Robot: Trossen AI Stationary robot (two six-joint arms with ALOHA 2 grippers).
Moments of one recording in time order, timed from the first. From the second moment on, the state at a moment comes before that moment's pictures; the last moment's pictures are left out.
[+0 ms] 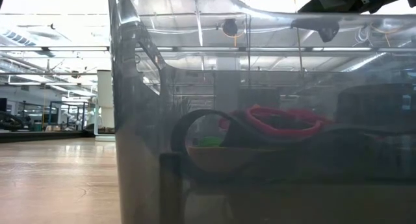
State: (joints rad) left arm -0.39 1.95 1.78 -0.64 0.11 -0.47; right arm 0.15 0.71 0.53 -0.12 0.21 0.22
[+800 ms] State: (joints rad) left arm -0.38 2.18 1.78 -0.63 0.13 -0.66; right arm 0.15 0.71 0.53 -0.13 0.20 0.23
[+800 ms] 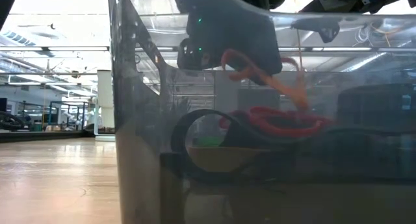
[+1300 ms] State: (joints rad) left arm -0.36 2.14 1.78 -0.63 0.18 -0.65; right arm 0.15 0.71 0.53 -0.13 0.20 0.23
